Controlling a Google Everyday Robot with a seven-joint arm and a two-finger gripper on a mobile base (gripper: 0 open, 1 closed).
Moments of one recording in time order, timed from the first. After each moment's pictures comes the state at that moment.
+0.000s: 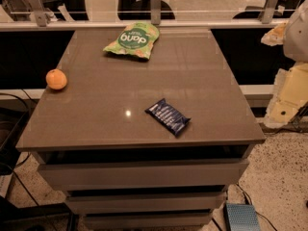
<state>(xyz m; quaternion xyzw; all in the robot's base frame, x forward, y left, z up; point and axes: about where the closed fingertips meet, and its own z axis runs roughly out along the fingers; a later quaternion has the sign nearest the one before) 0.436 -0.212 0.979 -0.61 0.77 -0.02 0.18</state>
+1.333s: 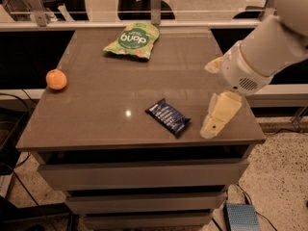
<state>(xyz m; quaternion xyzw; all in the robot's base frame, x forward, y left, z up) 0.479 -0.127 0.891 -0.62 0.74 0.08 0.23</state>
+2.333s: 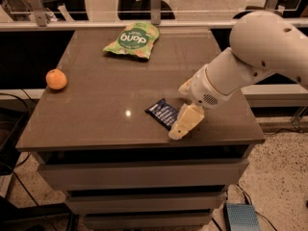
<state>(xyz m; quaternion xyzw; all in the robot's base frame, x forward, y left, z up) 0.509 -0.072 0.822 -0.60 0.75 0.15 0.24</state>
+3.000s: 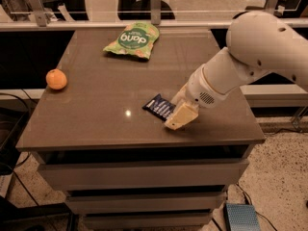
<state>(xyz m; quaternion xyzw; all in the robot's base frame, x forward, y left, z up) 0.511 -0.068 0.817 -0.58 0.77 0.16 0.23</state>
